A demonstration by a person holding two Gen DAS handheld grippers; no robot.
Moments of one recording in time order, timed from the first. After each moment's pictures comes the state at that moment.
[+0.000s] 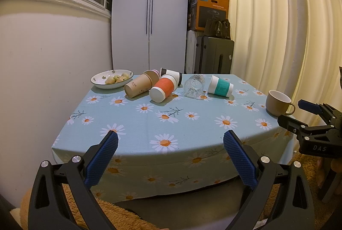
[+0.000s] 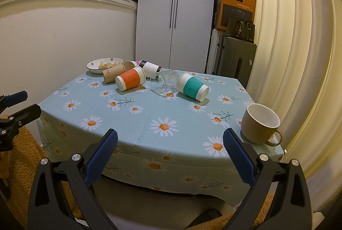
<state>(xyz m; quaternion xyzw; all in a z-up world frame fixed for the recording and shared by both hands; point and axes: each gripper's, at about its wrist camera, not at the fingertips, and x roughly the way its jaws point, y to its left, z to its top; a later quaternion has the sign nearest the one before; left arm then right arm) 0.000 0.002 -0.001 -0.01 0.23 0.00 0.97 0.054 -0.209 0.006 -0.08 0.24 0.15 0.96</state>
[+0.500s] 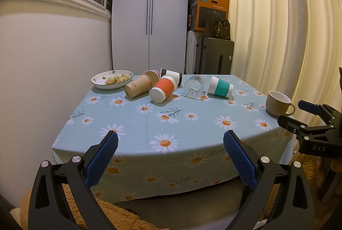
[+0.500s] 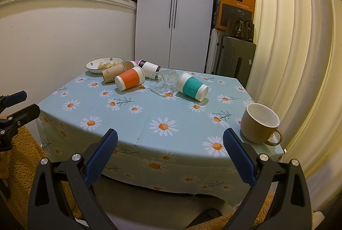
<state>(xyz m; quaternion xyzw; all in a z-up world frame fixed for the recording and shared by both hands) 0.000 0.005 -0.001 -0.02 0.23 0.01 0.97 0.054 -0.211 0.006 -0.08 0.24 0.15 0.96</state>
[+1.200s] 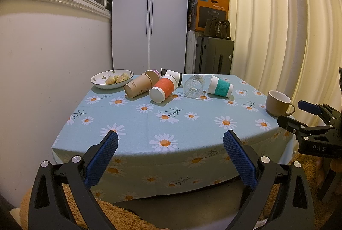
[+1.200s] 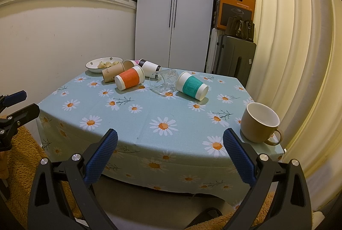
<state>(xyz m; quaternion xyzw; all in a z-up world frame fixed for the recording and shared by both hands) -0.001 0.005 0.003 -0.02 0.23 0.01 0.97 0.055 -0.211 0.005 -0.08 0.24 0.15 0.96</state>
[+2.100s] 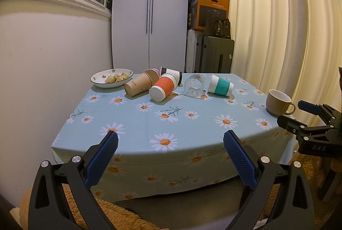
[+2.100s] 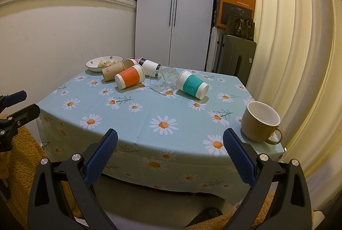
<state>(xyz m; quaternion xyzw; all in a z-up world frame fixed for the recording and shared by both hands) -0.001 0.001 -0.003 -0.02 0.23 0.01 0.97 0.057 -0.211 0.005 -0.08 0.24 0.15 0.95</state>
